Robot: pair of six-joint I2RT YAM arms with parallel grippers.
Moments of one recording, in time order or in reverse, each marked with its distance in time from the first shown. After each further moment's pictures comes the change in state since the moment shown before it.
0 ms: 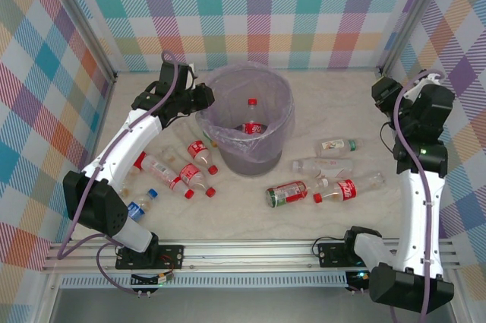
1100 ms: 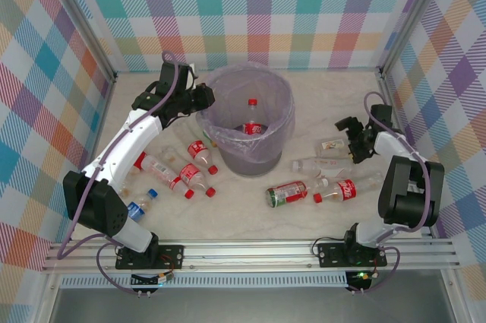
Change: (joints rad) left arm -0.010 0.000 0.000 0.000 -0.001 0.004; right arm 0.026 0.594 -0.315 0.094 -0.046 0.272
